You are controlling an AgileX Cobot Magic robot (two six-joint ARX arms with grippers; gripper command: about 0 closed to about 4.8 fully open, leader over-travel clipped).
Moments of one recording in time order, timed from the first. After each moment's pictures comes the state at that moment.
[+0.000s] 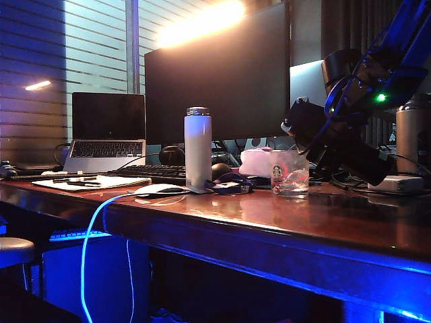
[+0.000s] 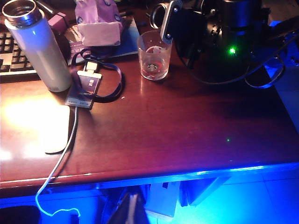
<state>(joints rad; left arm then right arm) -0.29 1.27 1.50 -0.80 0.43 0.30 0.20 2.08 1.35 0.48 0.37 -0.94</state>
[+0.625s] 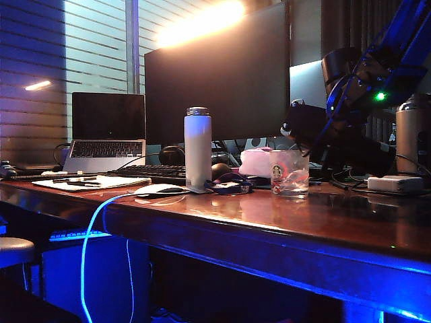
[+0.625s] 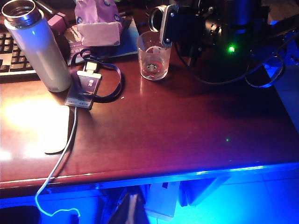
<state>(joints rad) -0.29 1.27 1.50 -0.80 0.43 0.30 0.20 2.08 1.35 0.48 0.38 -1.09</state>
